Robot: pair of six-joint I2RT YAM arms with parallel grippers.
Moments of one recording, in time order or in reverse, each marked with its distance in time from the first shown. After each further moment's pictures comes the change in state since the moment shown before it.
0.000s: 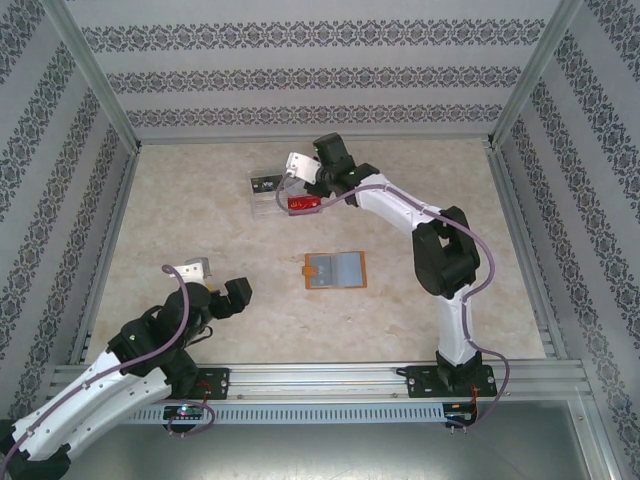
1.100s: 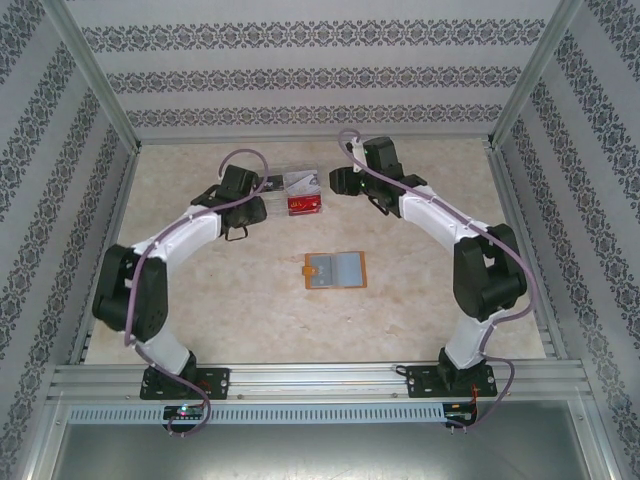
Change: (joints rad) left arm 0.468 1.269 0.720 0.277 0.267 0.297; right arm -0.133 -0.302 -0.399 0.190 -0.160 0.950
